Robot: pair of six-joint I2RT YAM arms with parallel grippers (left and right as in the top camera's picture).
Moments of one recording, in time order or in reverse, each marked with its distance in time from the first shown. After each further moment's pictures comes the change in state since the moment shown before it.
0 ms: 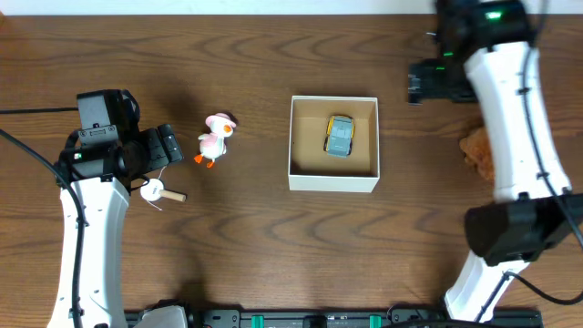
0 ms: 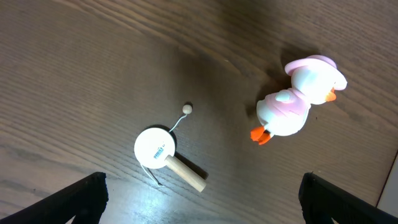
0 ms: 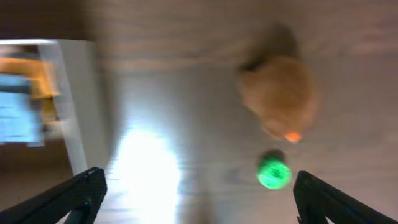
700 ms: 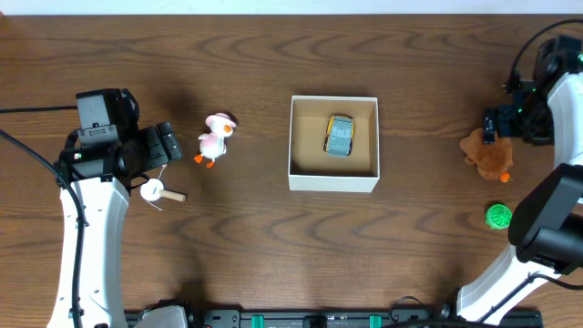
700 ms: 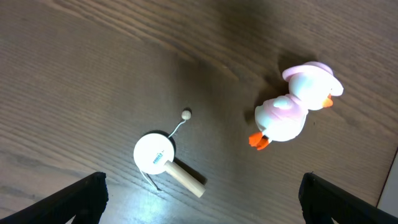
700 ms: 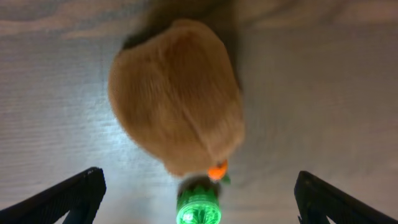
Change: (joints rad) left arm 0.000 0.000 0.000 0.020 0.000 0.000; right arm -0.410 0.002 -0.471 0.400 -0.076 -0.451
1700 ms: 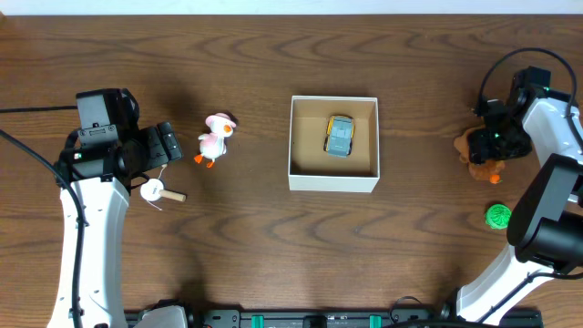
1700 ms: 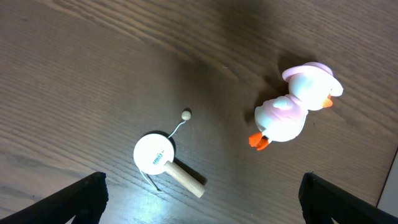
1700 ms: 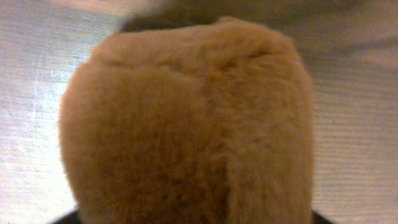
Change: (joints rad) left arm 0.000 0.000 0.000 0.000 0.000 0.000; right arm 0.019 0.000 -0.270 0.275 -0.055 -0.181
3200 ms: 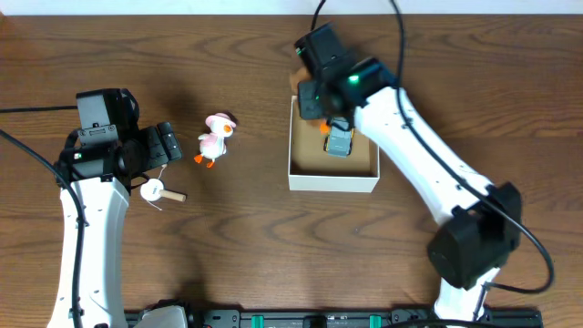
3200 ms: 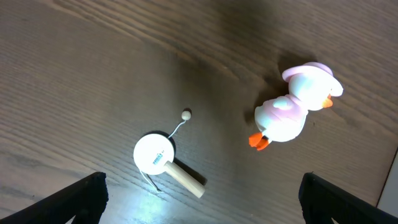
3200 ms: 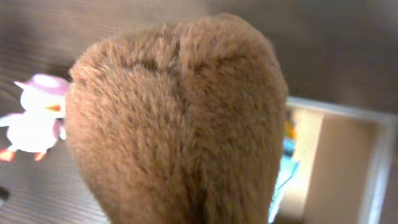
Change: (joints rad) left arm 0.000 0.000 0.000 0.000 0.000 0.000; right arm 0.892 -0.008 0.420 -0.051 0.054 0.941
